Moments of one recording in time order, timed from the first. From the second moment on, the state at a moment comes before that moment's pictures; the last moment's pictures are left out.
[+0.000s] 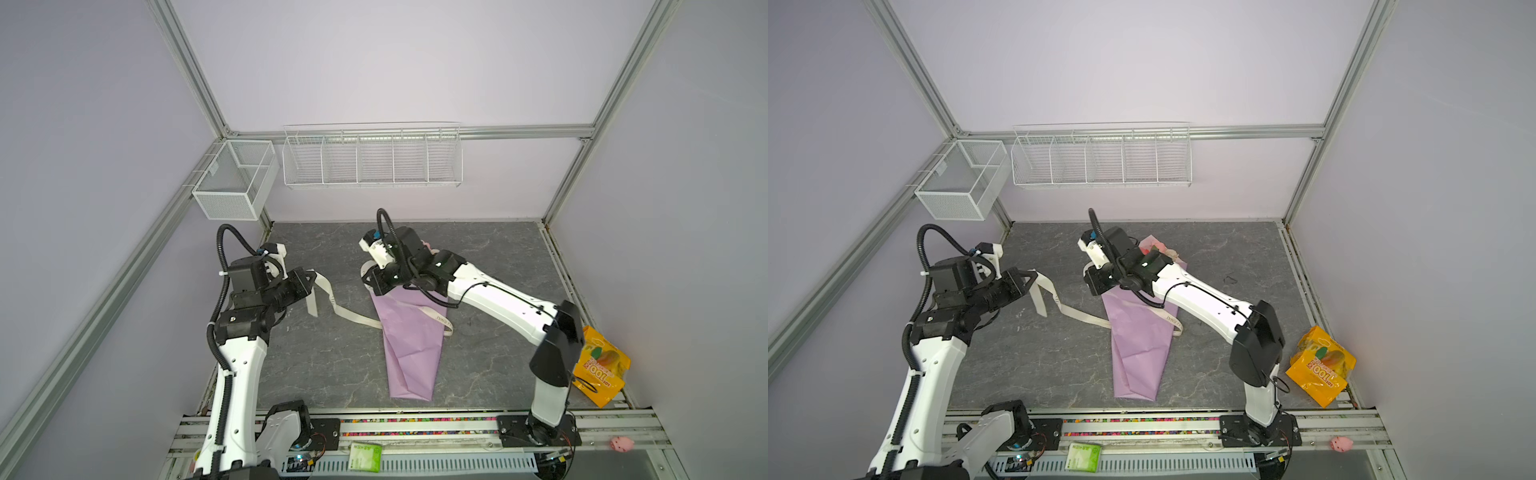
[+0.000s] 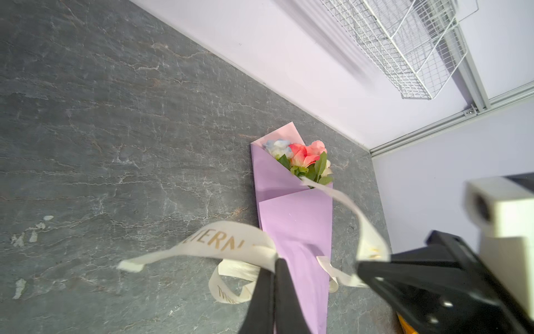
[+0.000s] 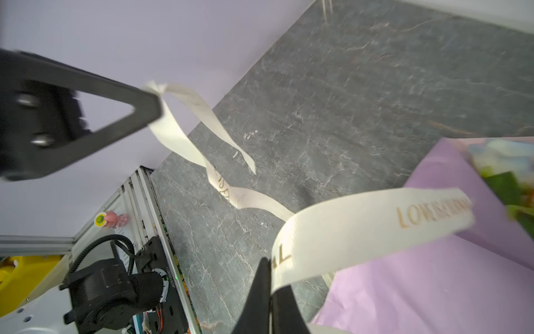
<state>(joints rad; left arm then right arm) 0.10 0.94 0.99 -0.61 0.55 -0.44 0.92 1.95 1.84 -0.60 -0.28 0.29</state>
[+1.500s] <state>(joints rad) 0.06 1.06 0.88 -0.74 0.15 -0.50 1.00 2.06 1.57 -0.49 -0.35 0.56</state>
